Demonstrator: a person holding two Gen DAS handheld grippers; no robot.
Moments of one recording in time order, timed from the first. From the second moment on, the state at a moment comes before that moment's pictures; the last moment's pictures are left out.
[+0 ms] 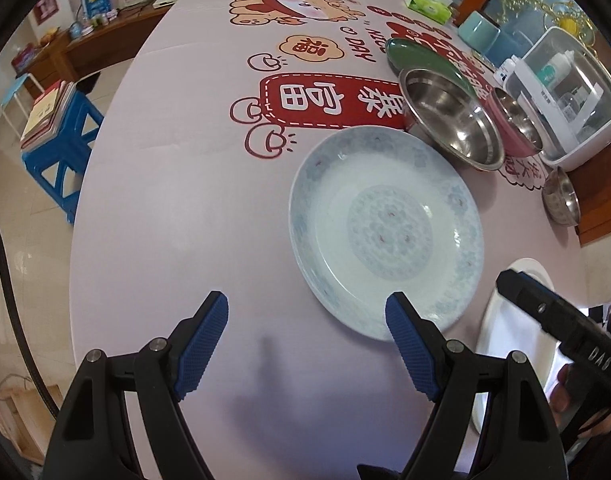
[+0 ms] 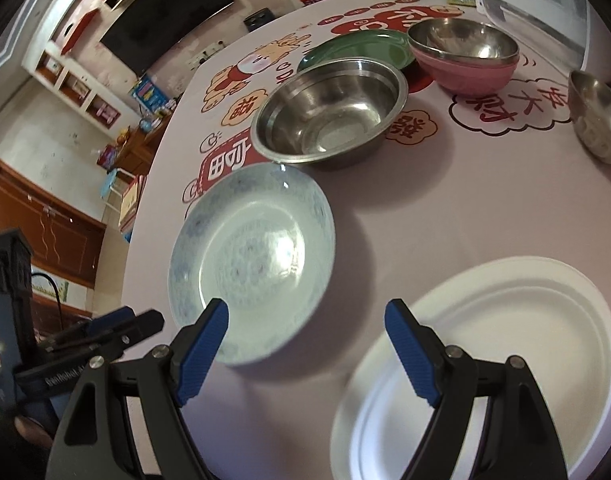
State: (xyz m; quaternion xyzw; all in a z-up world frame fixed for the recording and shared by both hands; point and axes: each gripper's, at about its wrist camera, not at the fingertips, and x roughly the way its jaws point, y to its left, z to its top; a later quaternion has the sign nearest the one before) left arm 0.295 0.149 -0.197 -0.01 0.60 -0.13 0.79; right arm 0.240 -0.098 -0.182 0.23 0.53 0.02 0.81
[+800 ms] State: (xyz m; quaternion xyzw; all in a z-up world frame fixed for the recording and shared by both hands) left arm 0.341 0.153 -0.248 -0.06 0.60 -0.17 0.78; right arm 0.273 -0.105 -0.223 0.32 0.53 0.04 0.78
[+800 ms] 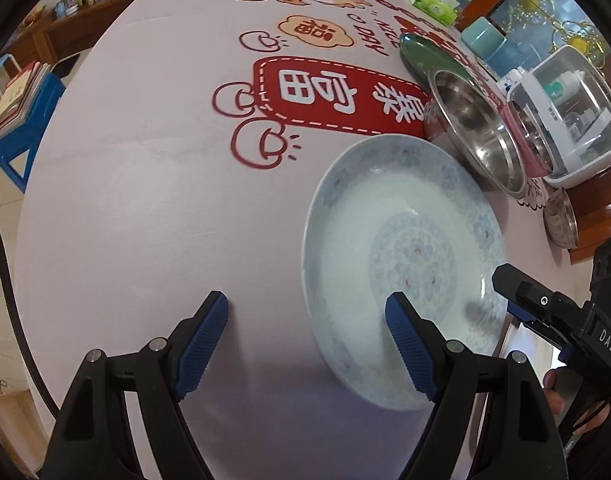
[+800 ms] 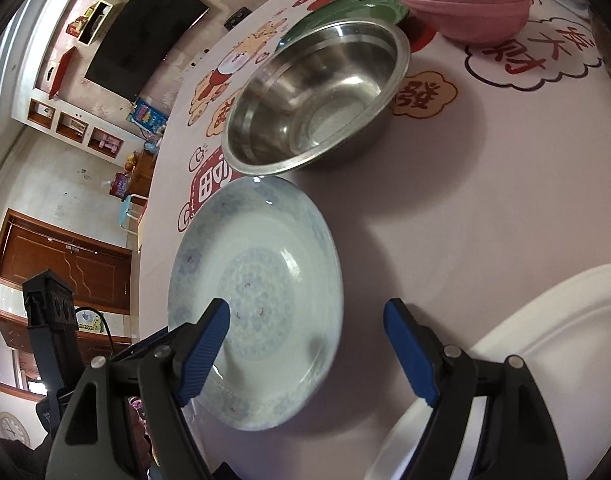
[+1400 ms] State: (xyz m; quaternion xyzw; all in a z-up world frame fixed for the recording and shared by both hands) left arm 0.345 0.140 -0.246 -0.08 0.58 -0.20 0.79; right arm 0.280 -0.103 -0.230 0.32 0.53 0.05 0.79
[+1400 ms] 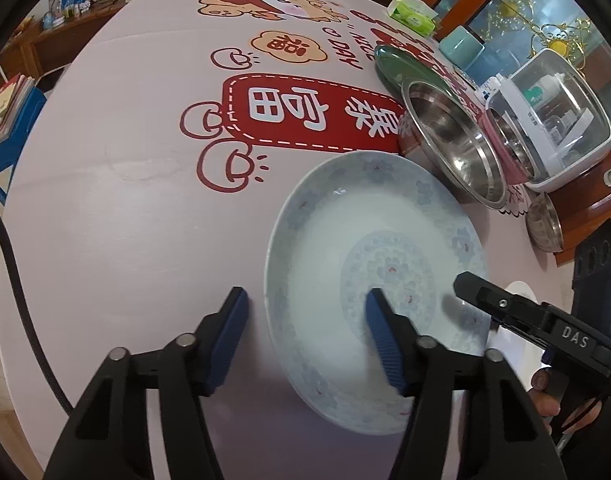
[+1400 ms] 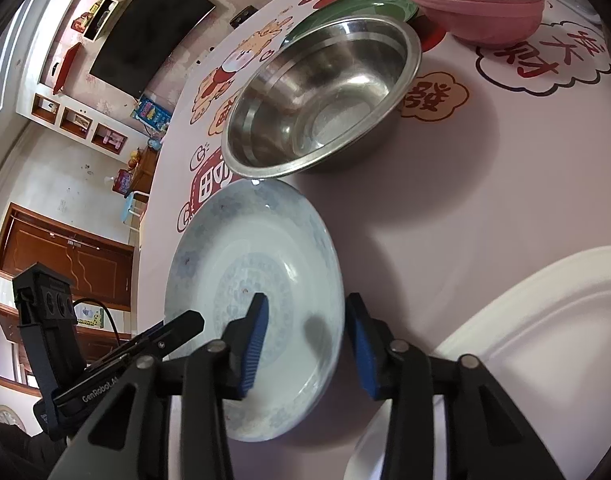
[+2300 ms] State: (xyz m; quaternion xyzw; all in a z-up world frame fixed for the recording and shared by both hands) left arm 0.345 0.152 -0.249 -0.08 0.59 -0.19 0.78; right arm 0.270 -0.110 -0.236 0.32 0.53 0.03 0.78
